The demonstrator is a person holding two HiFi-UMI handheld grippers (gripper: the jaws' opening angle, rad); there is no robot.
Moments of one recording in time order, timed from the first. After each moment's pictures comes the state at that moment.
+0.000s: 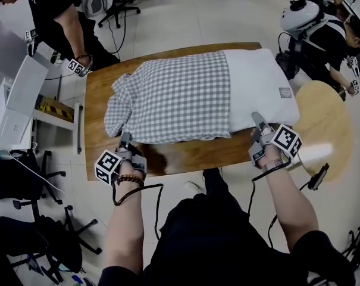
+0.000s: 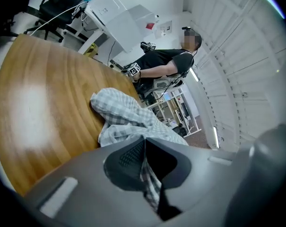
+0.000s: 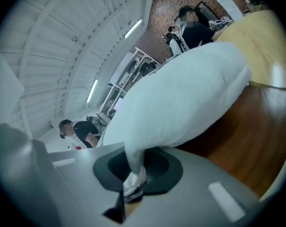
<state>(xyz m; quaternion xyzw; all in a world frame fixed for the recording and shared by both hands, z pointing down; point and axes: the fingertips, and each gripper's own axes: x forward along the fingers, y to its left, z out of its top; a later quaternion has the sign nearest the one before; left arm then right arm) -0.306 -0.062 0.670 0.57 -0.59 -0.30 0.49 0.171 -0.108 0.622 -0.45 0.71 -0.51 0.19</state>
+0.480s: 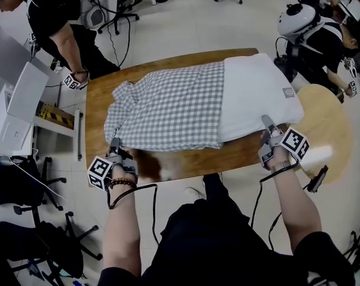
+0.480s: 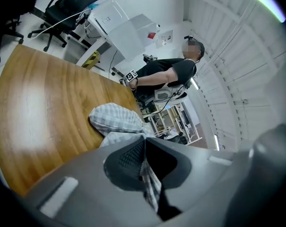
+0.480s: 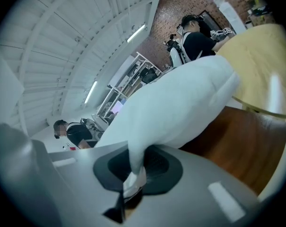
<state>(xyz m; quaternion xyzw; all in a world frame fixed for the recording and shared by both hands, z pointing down) -0.347 -0.056 0.657 0.55 -0.61 -0.33 0.47 0.218 -0.105 0.615 -0.48 0.71 -0.48 0.19</state>
